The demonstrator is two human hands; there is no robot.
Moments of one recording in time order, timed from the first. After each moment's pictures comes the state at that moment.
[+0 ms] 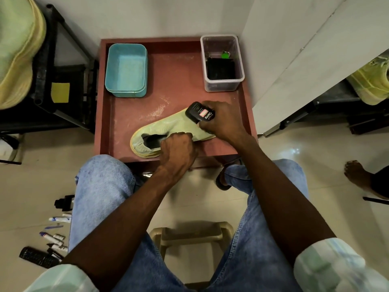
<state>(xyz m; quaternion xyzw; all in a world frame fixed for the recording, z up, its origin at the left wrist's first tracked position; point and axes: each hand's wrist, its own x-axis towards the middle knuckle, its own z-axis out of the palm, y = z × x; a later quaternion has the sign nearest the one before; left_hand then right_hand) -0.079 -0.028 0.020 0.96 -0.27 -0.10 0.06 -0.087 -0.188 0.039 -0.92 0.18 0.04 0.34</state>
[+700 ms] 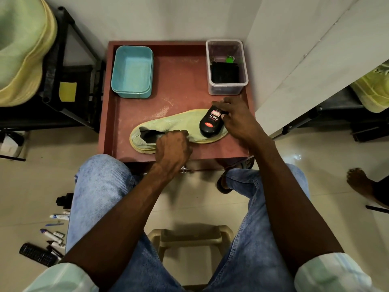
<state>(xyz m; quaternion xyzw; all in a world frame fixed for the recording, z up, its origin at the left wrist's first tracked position) -0.067 -0.018 0.031 0.96 -0.24 -0.09 0.07 -0.093 -0.219 0.041 -0.94 0.14 0.03 0.32</state>
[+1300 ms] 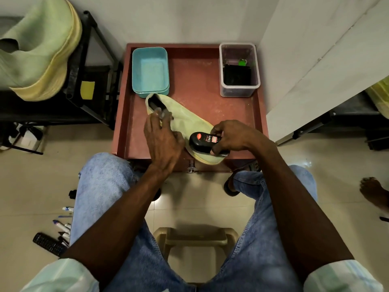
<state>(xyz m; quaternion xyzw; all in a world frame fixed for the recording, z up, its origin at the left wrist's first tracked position) -0.052 0.021 0.012 0.96 -0.13 0.09 0.25 -0.096 -0.183 0.067 -0.91 0.07 0.29 0.29</state>
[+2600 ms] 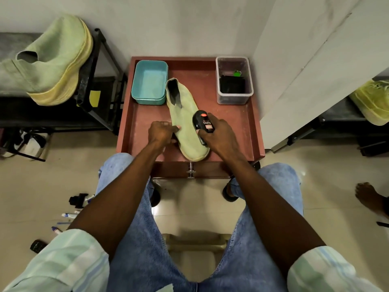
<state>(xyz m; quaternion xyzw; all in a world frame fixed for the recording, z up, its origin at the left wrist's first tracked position) 0.000 0.019 0.005 0.79 0.12 -0.23 0.55 -0.098 -0.140 0.030 -0.90 0.24 0.01 0.36</state>
